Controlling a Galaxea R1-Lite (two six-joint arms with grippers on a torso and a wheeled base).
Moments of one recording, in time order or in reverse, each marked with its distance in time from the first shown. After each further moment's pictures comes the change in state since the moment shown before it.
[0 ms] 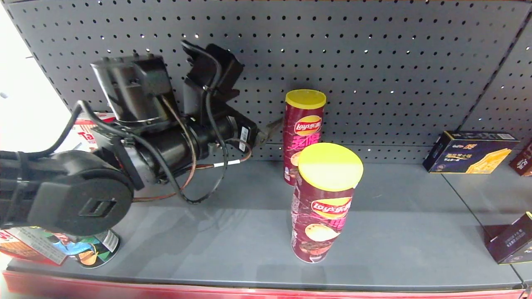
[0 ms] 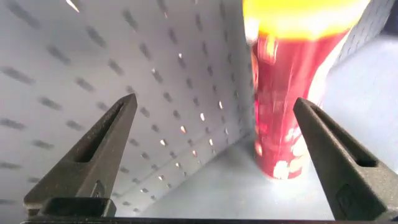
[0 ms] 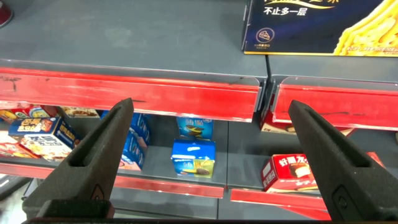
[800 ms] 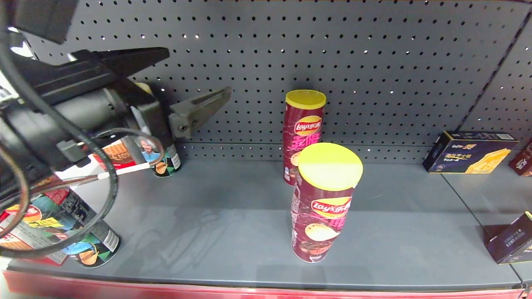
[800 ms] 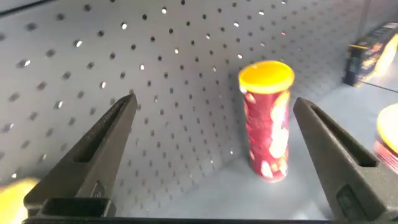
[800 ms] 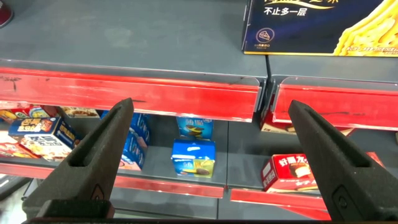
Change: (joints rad) left arm -0.014 -0.420 0.216 0.083 -0.003 -0.009; right arm -0.001 0.000 0.000 0.000 0.000 0.000
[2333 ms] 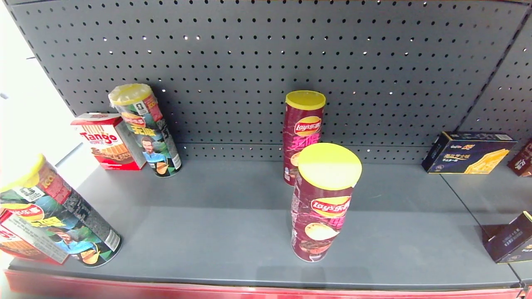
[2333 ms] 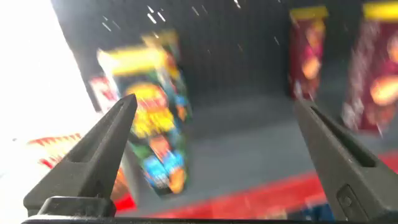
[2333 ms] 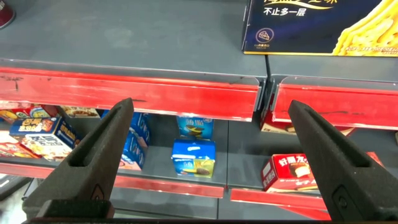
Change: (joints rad) left arm 0.671 -1.207 0.831 0.212 -0.320 -0.241; right arm 0.000 0.000 0.000 0.000 0.000 0.000
